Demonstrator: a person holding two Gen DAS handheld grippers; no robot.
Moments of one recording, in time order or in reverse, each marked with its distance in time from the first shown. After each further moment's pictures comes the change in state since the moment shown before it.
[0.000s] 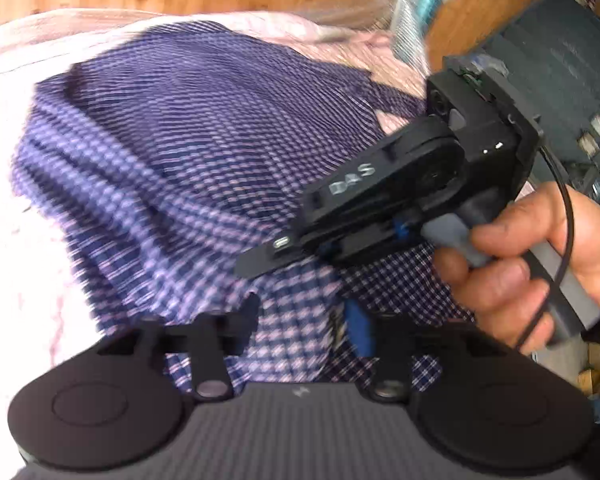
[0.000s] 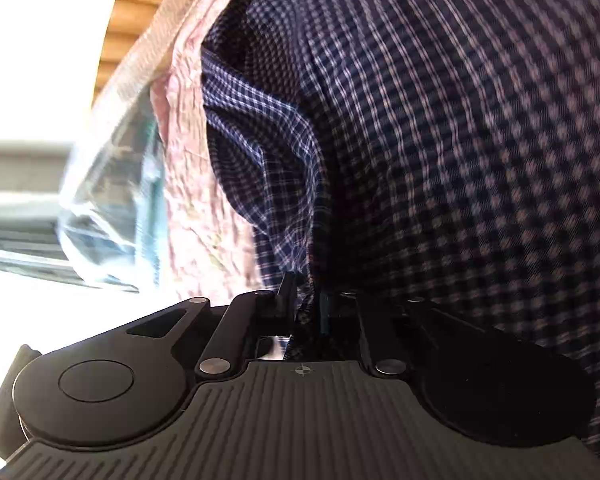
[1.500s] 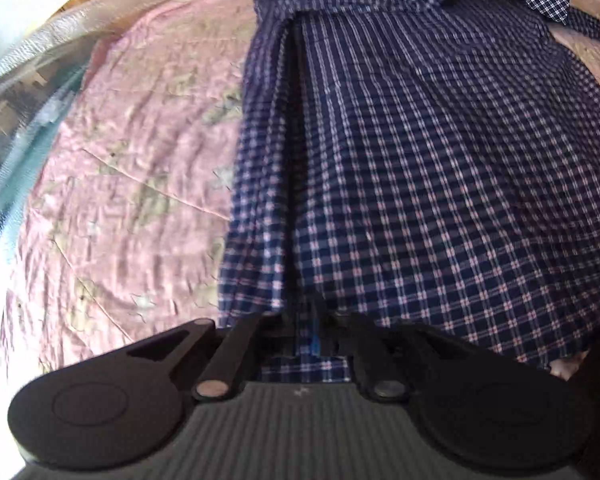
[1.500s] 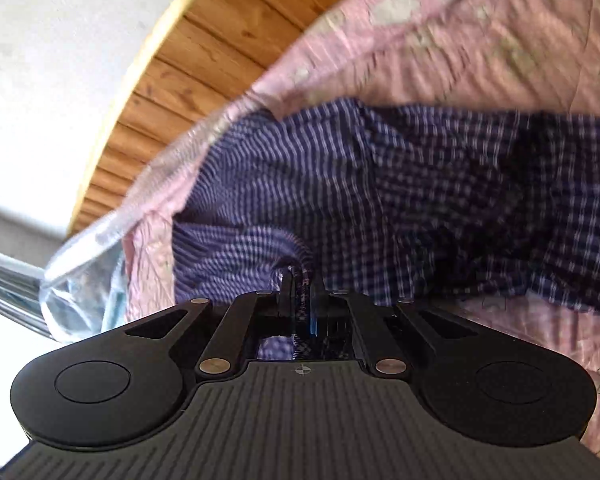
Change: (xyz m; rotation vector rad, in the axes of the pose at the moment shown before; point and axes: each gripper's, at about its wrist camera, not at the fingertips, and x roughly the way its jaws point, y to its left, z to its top) left arm 0.086 -0.120 -0.064 -0.171 0.214 0.742; right arm -0.204 -0.146 0.284 -0.144 -0.192 -0.071
